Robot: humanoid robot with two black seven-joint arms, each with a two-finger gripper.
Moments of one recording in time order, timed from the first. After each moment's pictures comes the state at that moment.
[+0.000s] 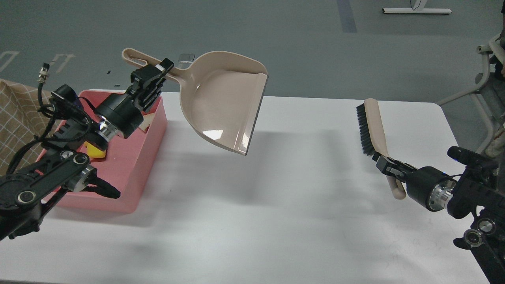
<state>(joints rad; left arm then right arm) -0.46 0.61 -0.78 -1.32 0.95 0.05 -0.39 0.06 -0.37 1.35 1.54 -1.99 0.49 -0.06</state>
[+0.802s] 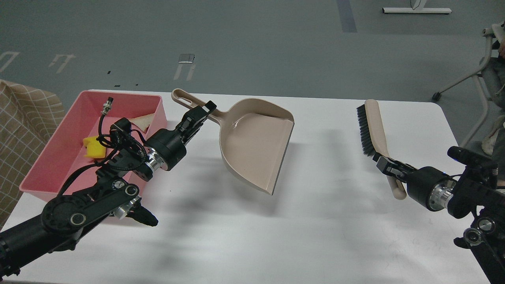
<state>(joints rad) -0.47 0.49 -0.60 -1.33 1.01 0.21 -0.31 0.07 -0.37 1.35 1.52 -1.99 0.49 -0.05</state>
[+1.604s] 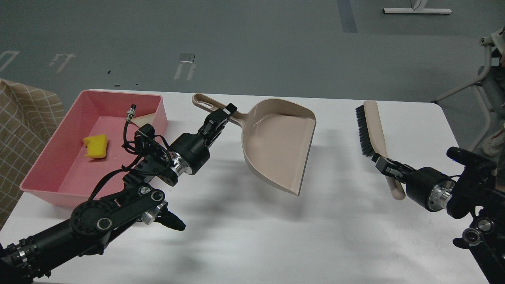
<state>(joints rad) -0.48 0.35 -0.59 -1.34 1.02 0.28 -0.25 0.07 -0.36 1.35 1.51 -1.99 0.49 -0.04</state>
